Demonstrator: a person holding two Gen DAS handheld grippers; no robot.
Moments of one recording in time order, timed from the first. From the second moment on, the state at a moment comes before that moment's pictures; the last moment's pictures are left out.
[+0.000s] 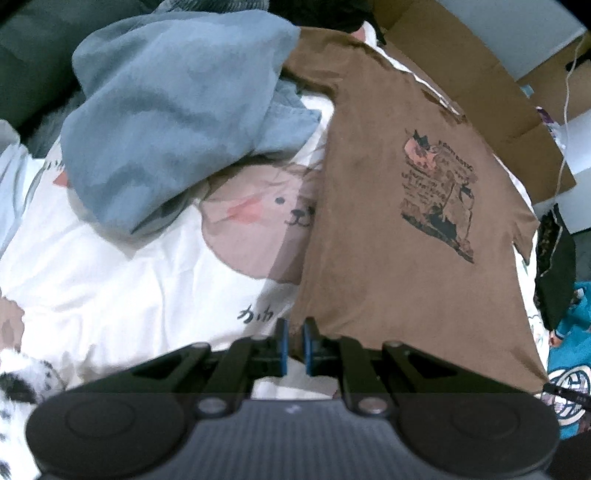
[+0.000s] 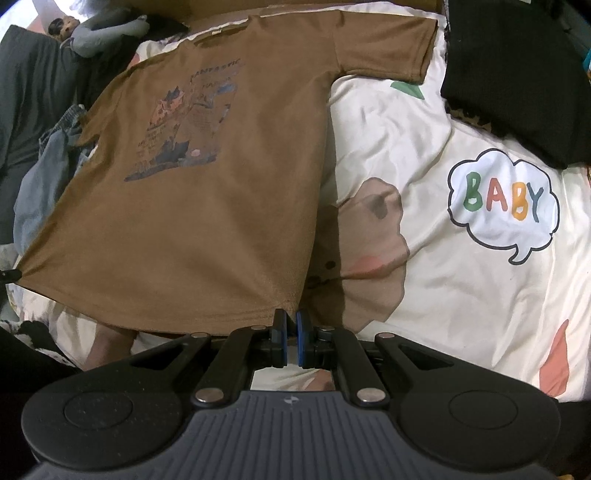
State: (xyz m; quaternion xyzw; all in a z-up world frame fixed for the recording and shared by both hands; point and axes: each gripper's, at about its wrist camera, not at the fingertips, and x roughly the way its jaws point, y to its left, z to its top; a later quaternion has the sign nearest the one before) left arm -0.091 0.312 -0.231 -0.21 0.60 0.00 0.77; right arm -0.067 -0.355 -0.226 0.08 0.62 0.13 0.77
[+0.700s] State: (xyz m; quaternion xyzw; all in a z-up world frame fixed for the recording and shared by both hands) left arm -0.089 0.308 -0.311 -0.18 0.66 0.05 0.73; right arm -0.063 -0.354 -0.286 0.07 0.65 0.12 0.74
